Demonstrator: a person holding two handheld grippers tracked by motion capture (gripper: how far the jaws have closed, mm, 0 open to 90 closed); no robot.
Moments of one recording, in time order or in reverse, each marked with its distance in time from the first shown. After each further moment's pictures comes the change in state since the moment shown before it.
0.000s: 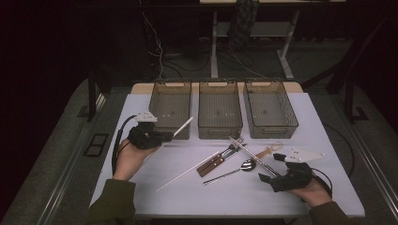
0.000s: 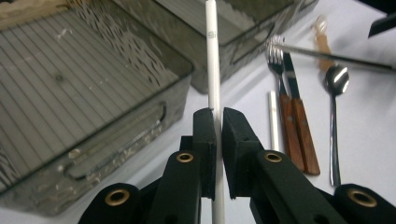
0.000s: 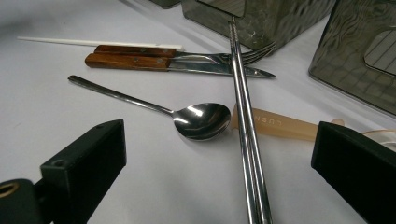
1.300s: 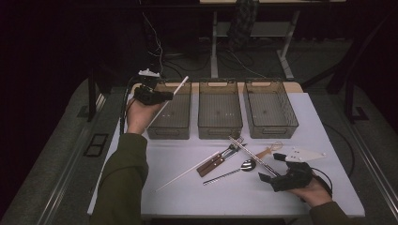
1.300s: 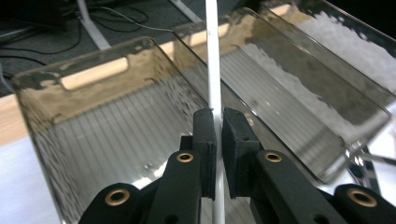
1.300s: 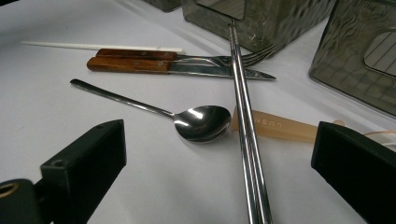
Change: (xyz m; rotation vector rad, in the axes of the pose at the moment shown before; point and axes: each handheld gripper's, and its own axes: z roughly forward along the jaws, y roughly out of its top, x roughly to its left) left arm 0.071 0.094 0.026 -0.061 0.160 -0.102; right arm -0.001 0.000 0.000 -0.009 0.009 0.007
